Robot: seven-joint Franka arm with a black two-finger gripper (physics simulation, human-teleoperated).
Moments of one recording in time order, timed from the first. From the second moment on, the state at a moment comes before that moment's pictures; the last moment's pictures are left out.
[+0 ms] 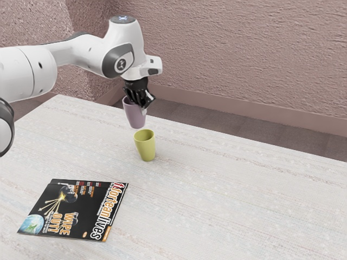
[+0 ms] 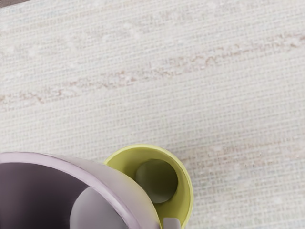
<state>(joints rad) 0.15 0.47 -0.23 -1.40 0.22 1.99 0.07</state>
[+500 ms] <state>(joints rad) 0.15 0.51 -0.25 -1.40 0.25 2.00 -0.04</state>
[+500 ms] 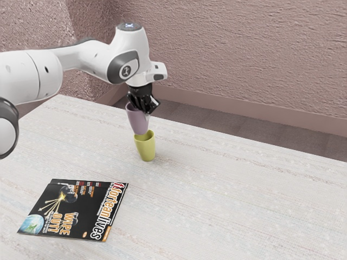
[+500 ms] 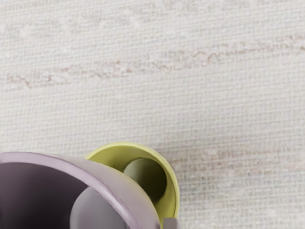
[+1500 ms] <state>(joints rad) 0.15 0.57 -0.26 -1.41 0.28 2.05 -0.16</state>
